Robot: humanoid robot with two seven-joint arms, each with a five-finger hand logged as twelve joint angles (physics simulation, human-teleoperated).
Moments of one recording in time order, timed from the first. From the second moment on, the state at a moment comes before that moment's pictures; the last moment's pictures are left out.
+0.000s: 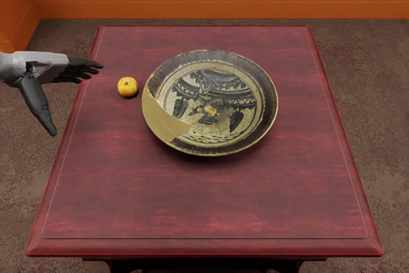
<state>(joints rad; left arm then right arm) -1.16 1.02 -0.29 -1.36 0.66 -0.61 0.18 -0.06 0.00 -0.10 0.15 0.06 0.12 -0.23</state>
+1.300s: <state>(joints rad) -1.26 0.40 -0.12 -1.09 1.20 -0.18 0.51 -0.06 0.00 -0.10 0.15 0.06 0.12 -0.23</state>
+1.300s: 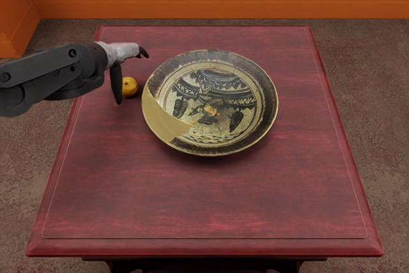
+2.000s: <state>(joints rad) -1.19 0.27 -0.04 -0.84 1.21 -0.05 0.39 -0.06 0.00 -0.10 0.15 0.06 0.12 -0.23</state>
